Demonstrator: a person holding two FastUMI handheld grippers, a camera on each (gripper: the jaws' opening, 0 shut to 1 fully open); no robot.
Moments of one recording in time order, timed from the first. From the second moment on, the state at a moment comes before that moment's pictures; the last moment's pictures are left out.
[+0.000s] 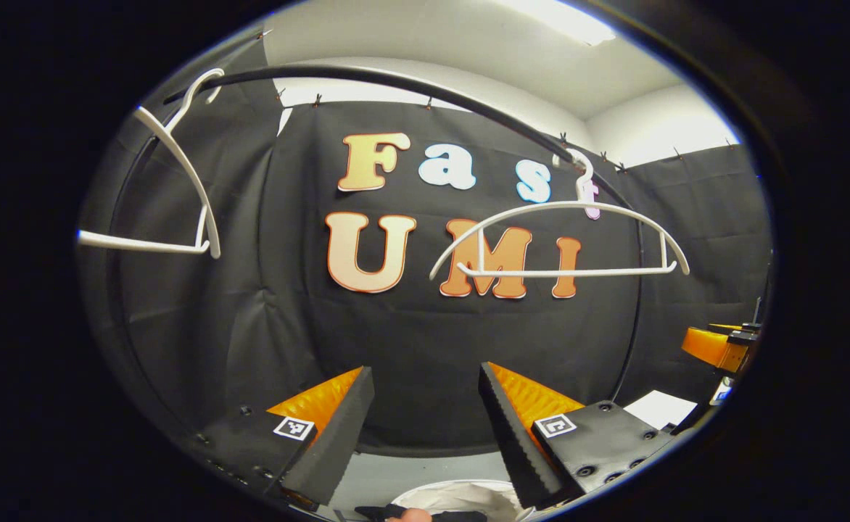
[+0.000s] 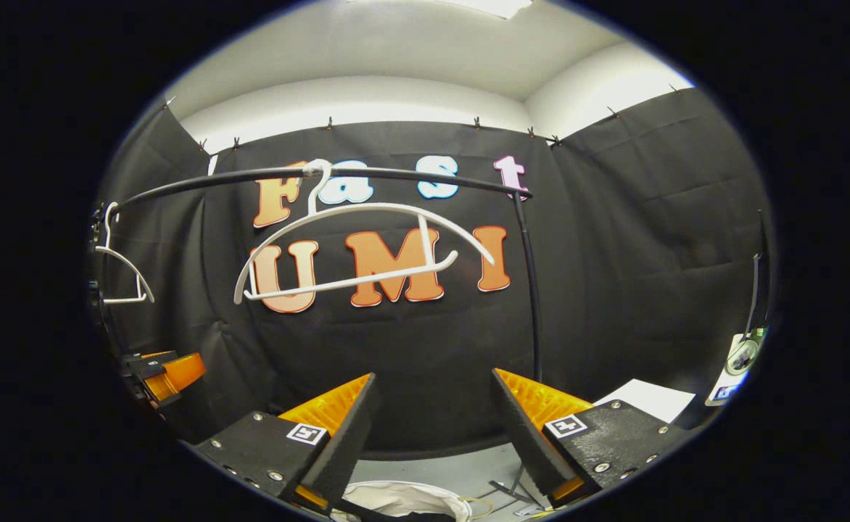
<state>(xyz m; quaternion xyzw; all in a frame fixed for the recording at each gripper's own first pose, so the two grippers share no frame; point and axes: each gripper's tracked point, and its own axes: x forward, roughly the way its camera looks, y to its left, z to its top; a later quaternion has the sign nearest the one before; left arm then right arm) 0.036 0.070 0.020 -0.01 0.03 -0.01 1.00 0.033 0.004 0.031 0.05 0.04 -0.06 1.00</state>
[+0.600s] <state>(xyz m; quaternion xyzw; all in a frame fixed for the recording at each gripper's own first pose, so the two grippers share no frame) 0.031 0.069 0.039 -0.04 0.01 -0.01 1.00 0.028 -0.010 0.049 0.04 0.01 -0.08 1.00</state>
